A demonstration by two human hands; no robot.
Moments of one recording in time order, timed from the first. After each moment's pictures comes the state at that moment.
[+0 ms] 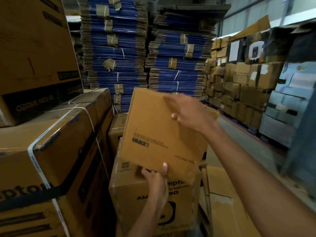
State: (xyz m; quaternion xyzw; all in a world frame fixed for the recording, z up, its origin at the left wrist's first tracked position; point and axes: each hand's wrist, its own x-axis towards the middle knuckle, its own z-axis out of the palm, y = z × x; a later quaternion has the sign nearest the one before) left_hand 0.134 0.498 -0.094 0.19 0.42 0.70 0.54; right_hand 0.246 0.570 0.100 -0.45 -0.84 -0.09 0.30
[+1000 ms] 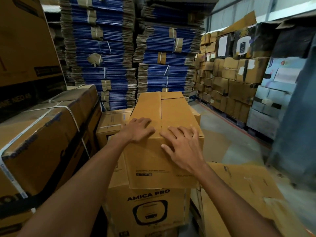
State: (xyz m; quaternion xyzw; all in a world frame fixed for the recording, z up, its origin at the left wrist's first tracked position) left_hand 0.049 0.624 0.024 0.75 0.66 0.07 0.05; right_hand 0.266 0.571 -0.036 -0.51 -0.81 -0.15 0.25
